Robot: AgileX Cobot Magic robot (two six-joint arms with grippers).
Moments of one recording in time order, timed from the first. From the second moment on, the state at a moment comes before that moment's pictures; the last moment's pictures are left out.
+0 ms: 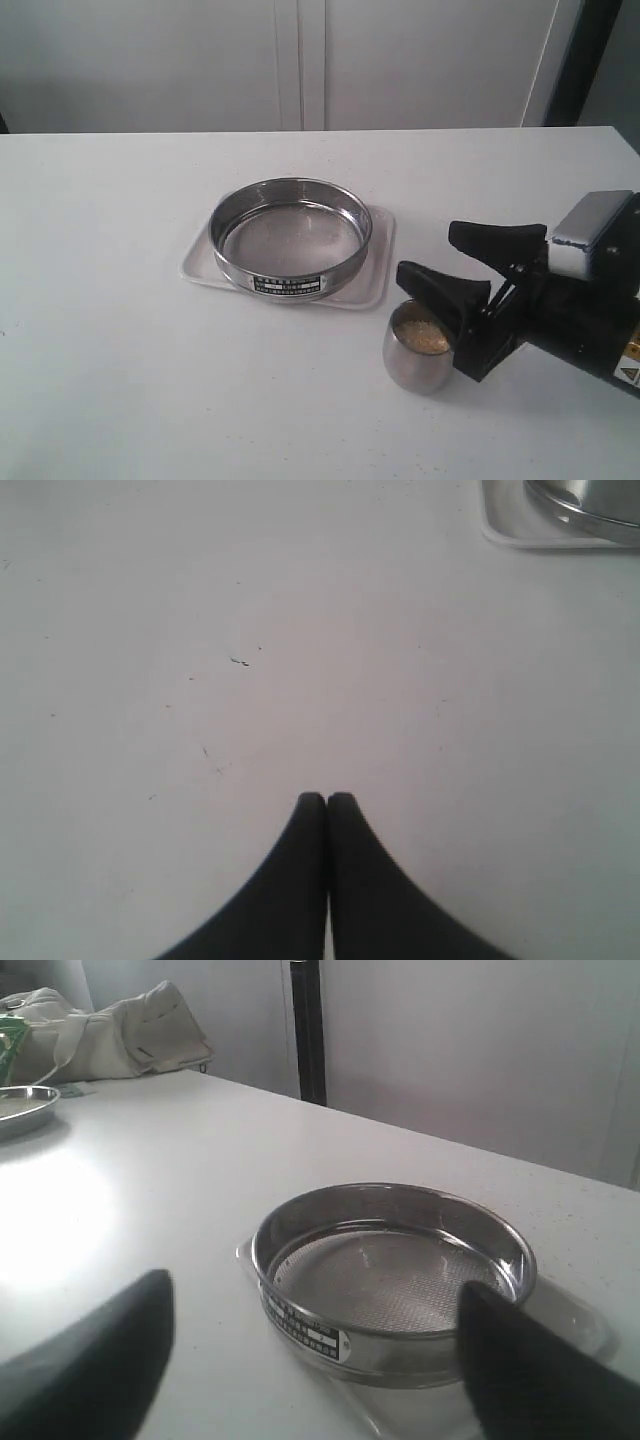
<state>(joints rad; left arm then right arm) -0.06 0.00 0.02 -0.08 0.52 0.15 0.13 1.43 -0.26 -0.79 -1.13 0.42</state>
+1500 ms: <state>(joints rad) -0.06 0.00 0.02 -0.08 0.52 0.15 0.19 1.86 -0.31 -0.69 -1.03 0.17</state>
